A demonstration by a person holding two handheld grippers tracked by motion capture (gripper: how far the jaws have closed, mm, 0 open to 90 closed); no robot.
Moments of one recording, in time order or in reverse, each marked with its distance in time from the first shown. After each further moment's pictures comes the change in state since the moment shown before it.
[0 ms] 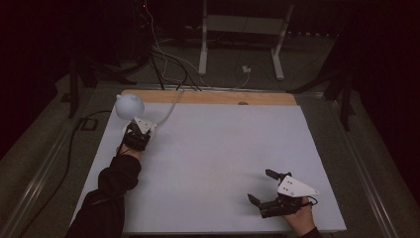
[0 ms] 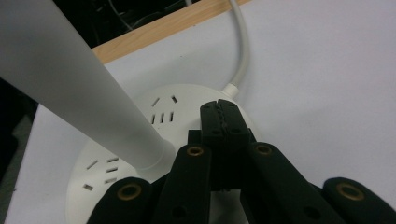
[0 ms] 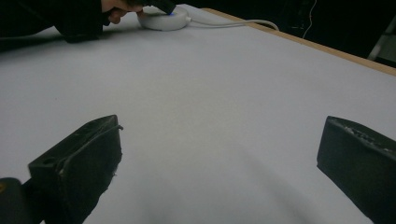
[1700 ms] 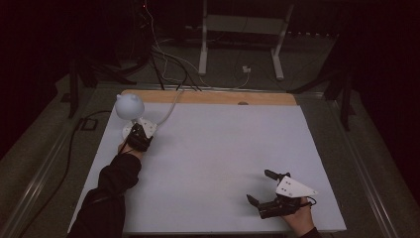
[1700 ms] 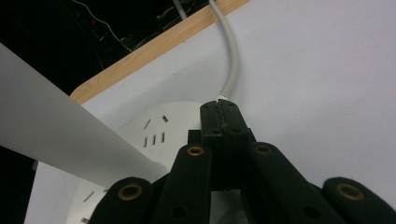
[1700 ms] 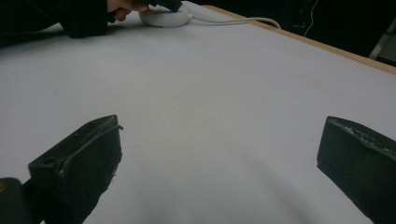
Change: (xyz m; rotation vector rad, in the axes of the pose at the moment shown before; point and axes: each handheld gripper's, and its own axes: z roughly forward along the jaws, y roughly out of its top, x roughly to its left) left arm -0.008 -0.002 0.007 -0.051 0.016 0.140; right arm 0.002 0.000 0.002 0.011 0.002 -0.009
